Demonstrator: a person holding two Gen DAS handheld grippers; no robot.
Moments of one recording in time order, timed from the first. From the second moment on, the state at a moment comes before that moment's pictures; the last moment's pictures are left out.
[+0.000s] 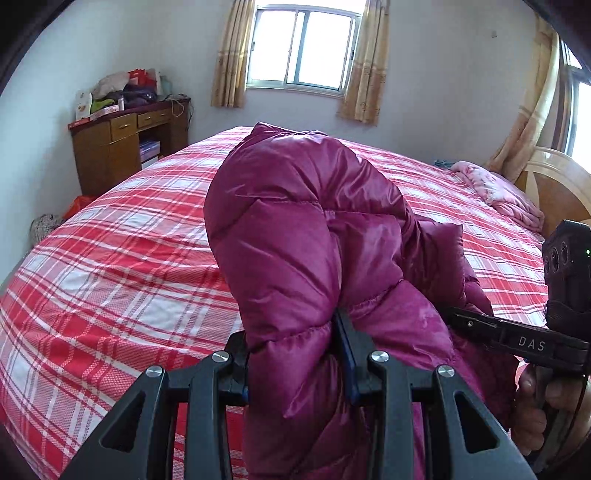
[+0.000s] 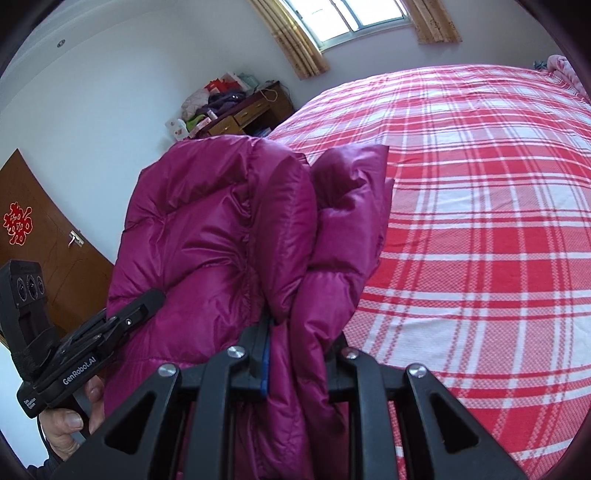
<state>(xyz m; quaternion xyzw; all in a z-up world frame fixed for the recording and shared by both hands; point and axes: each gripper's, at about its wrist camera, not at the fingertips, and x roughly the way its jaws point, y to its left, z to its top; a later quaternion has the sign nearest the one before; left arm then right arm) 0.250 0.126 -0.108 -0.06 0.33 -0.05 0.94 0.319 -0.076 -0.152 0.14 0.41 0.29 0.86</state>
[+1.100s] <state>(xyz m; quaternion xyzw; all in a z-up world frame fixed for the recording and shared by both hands) 0.255 0.144 -0.147 -0.04 0.36 -0.02 0.93 0.337 -0.065 -0.179 0.11 0.43 0.26 0.86</state>
